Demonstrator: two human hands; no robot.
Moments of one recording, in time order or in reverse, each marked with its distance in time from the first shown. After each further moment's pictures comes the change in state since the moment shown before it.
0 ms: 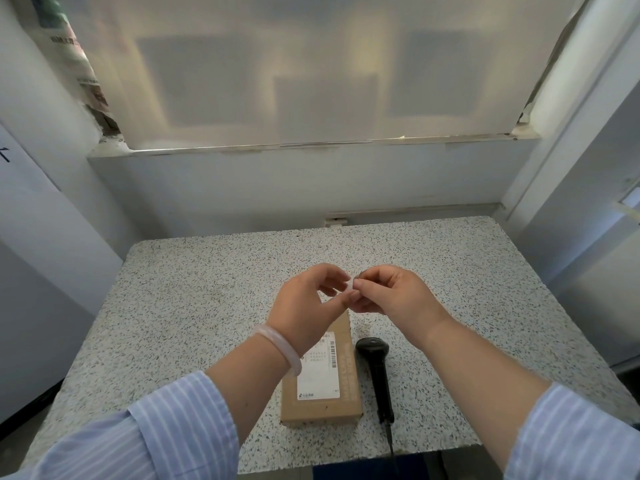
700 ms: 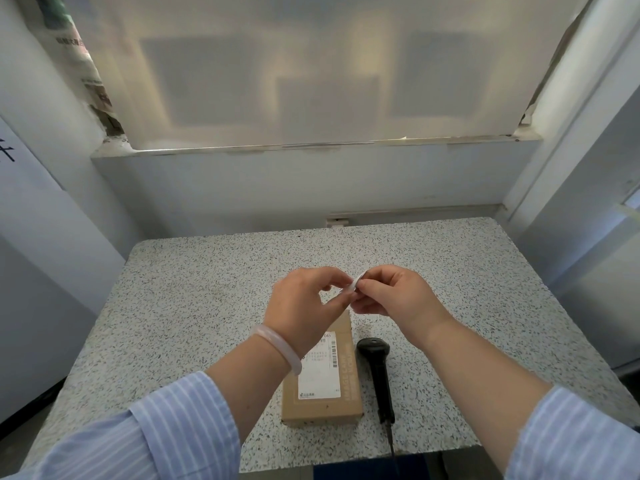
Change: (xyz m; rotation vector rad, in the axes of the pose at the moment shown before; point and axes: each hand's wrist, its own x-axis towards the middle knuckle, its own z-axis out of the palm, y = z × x) left_hand -0.006 0.009 -0.007 0.173 0.090 0.140; right_hand -0.003 -0.004 0.002 -0.003 0.013 0.019
